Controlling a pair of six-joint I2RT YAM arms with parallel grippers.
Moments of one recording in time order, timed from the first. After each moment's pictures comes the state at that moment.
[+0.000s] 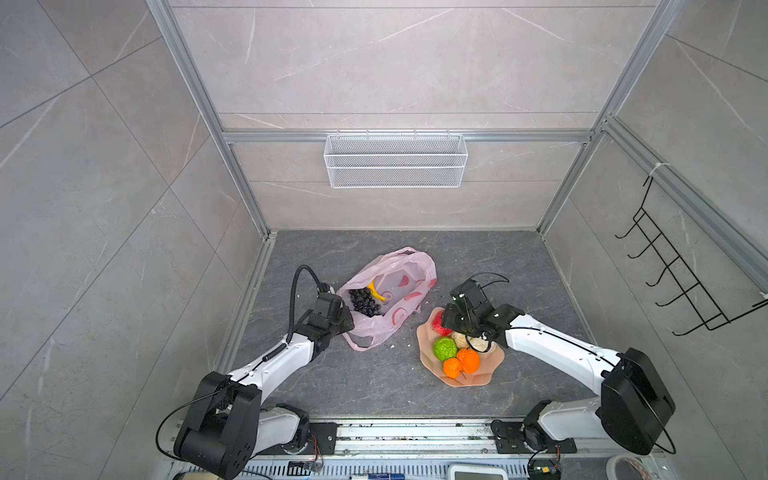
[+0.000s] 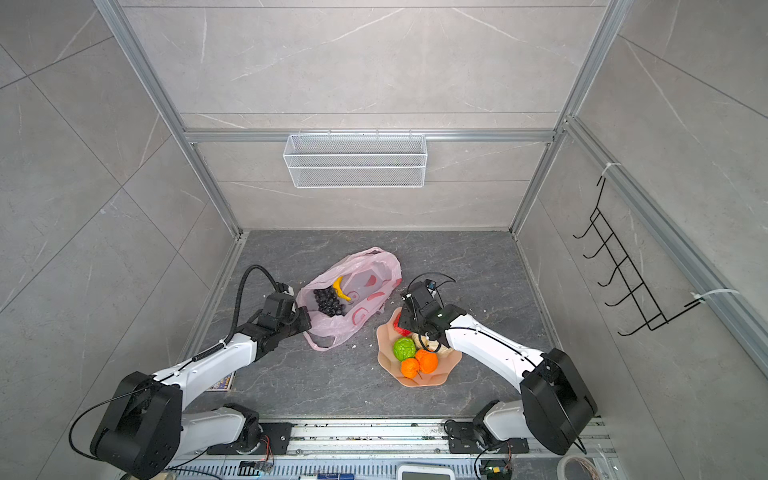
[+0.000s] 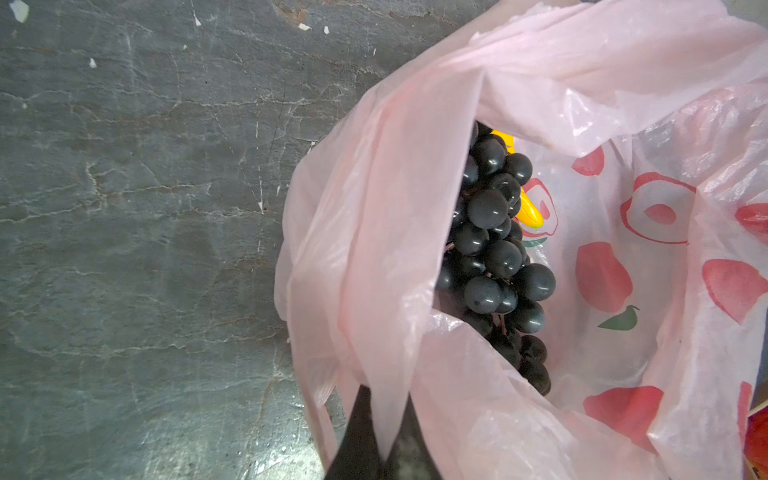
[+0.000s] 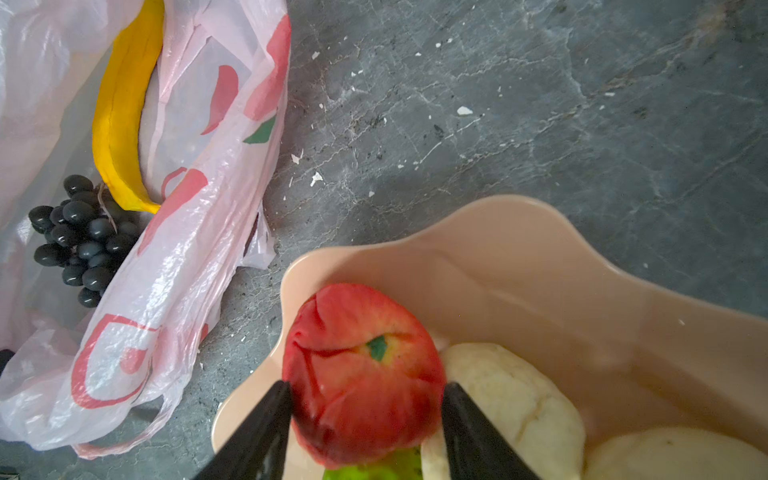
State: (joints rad) left arm -0.38 1.25 0.58 -0.16 -0.07 -0.60; right arm 0.64 1.38 0.88 -0.49 0.15 0.84
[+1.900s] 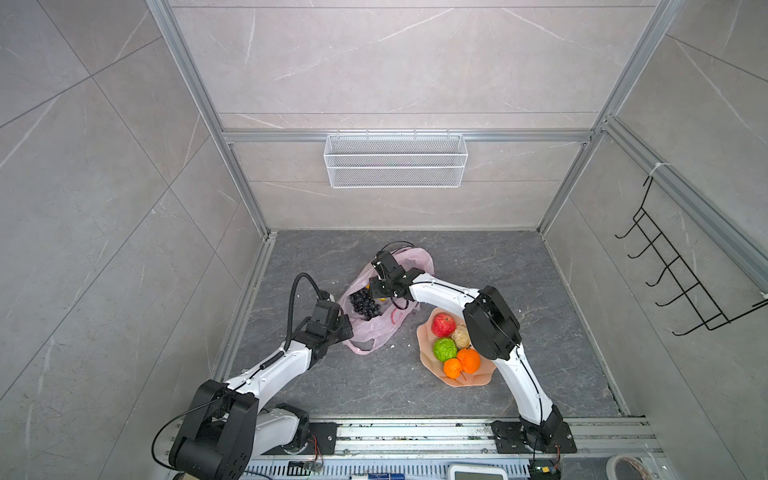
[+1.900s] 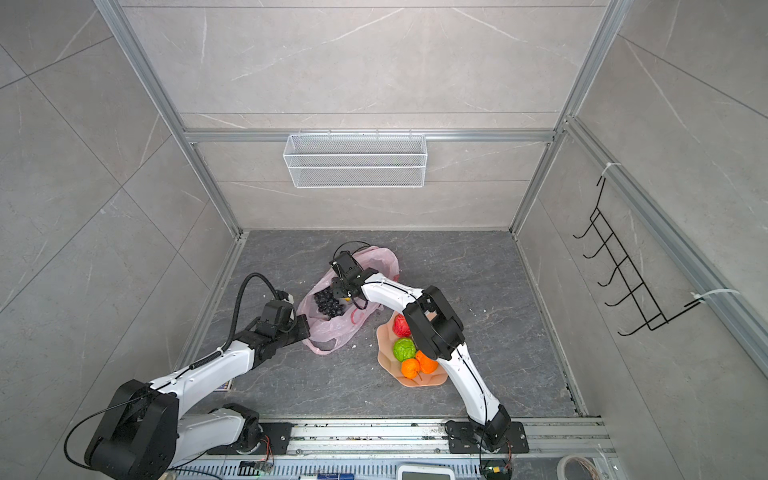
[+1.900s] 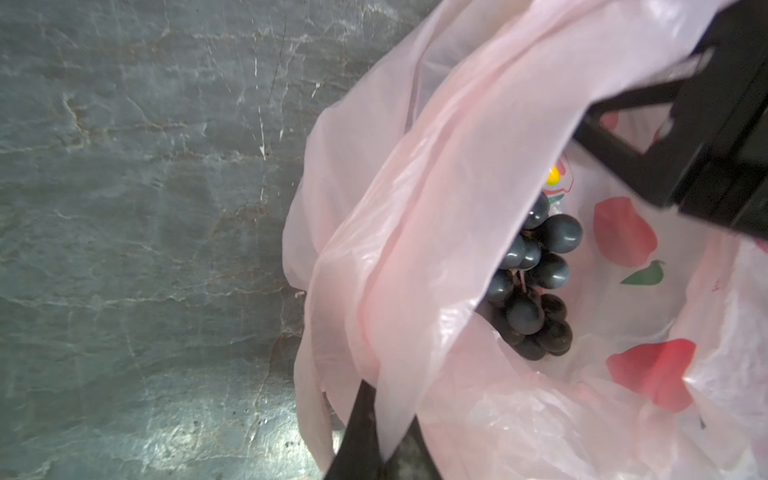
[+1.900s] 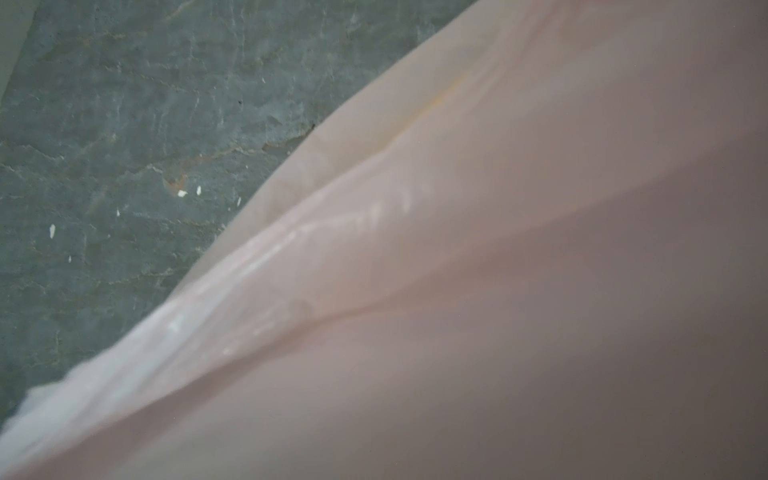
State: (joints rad) left arm -0.38 1.20 0.51 -0.17 -0.02 -0.60; right arm 0.77 2.36 1.92 -0.41 0.06 0.50
